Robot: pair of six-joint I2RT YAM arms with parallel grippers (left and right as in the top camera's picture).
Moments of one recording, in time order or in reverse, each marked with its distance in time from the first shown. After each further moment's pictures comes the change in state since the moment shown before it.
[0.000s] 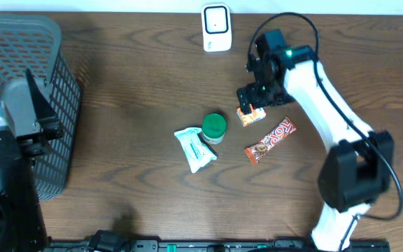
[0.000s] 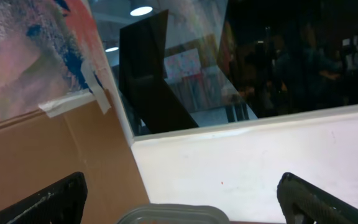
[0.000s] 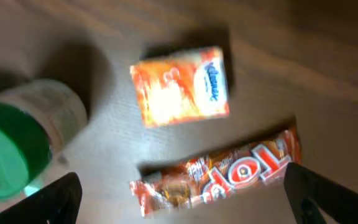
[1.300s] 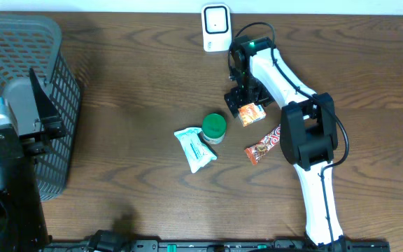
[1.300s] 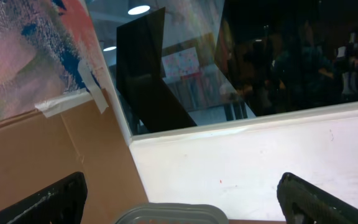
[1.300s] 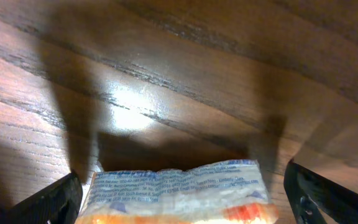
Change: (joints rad) left arm 0.000 0.002 -0.003 0.000 0.006 0.000; right arm 0.037 0.475 0.361 -0.134 0.084 -0.031
